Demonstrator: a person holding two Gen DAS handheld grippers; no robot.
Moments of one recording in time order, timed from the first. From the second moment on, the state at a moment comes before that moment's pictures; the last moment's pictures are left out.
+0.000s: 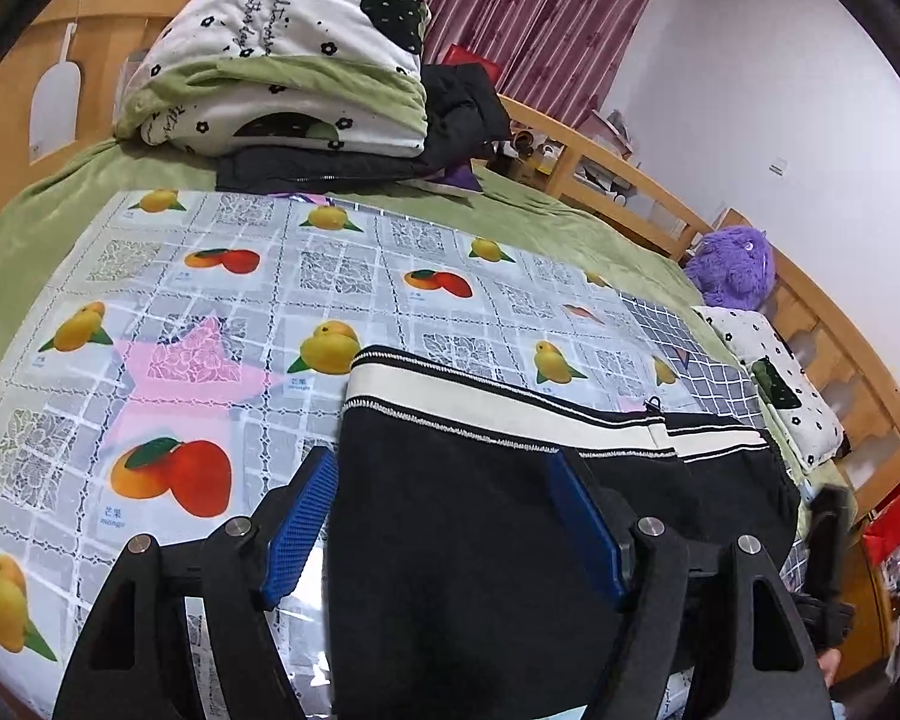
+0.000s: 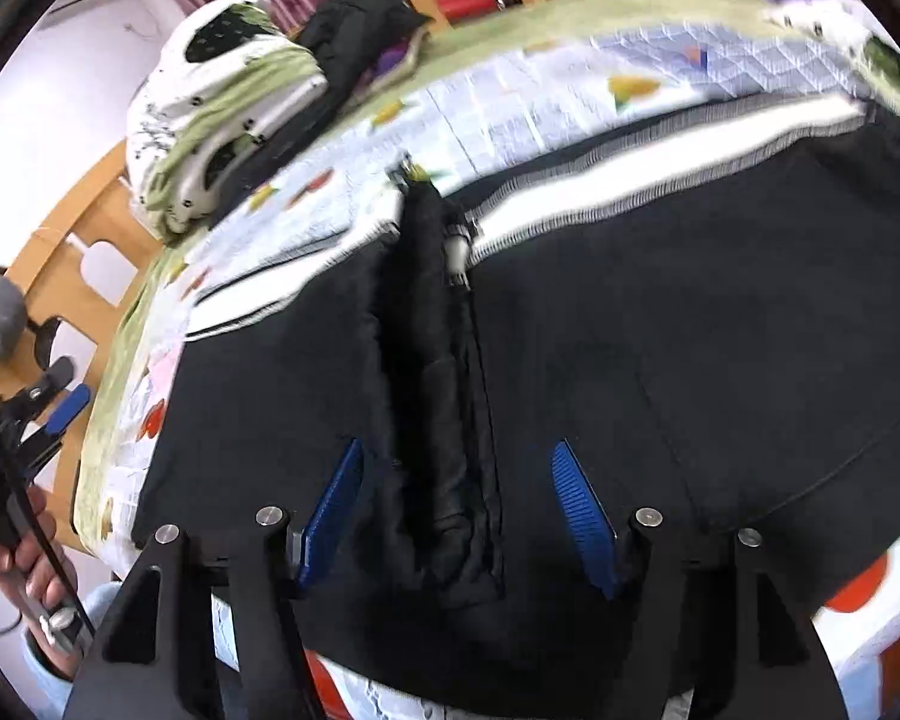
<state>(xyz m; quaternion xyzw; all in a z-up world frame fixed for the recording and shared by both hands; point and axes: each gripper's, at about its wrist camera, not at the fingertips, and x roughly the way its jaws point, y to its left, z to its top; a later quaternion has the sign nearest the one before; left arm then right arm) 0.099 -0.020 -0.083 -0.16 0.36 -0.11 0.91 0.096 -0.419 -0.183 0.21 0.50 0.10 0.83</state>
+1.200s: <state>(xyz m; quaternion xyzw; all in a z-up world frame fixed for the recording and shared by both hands) 0.083 -0.025 -0.176 -0.15 0.47 -0.08 0.87 0.222 -0.415 -0.166 0.16 0.50 0.15 0.84</state>
